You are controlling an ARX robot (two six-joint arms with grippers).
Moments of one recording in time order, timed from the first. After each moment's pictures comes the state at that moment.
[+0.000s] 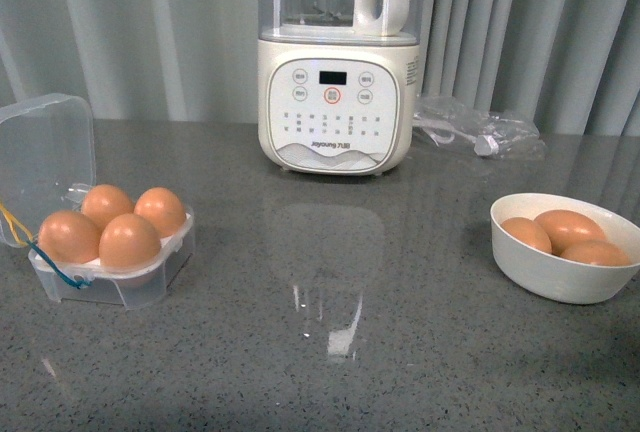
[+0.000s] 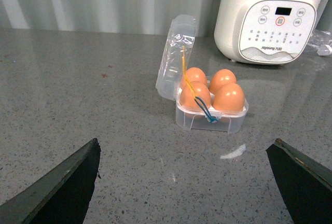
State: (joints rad) left arm 0.00 0.00 0.03 0.00 0.00 0.00; right arm 0.15 1.18 0.24 0.93 0.15 0.00
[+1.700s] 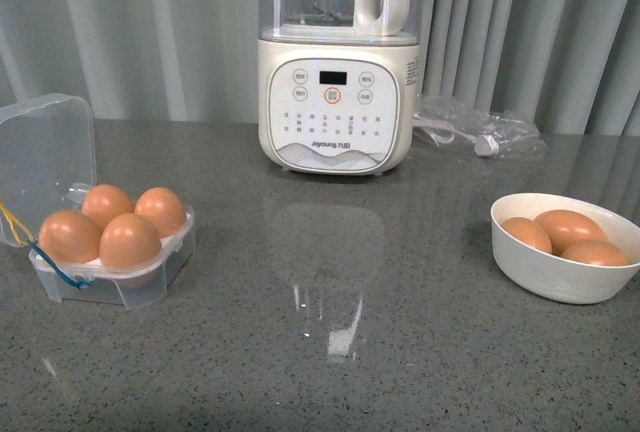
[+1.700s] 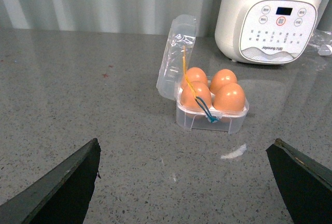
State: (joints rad) left arm 0.00 0.00 0.03 0.00 0.00 0.00; right arm 0.00 0.24 0.00 0.24 0.00 0.00
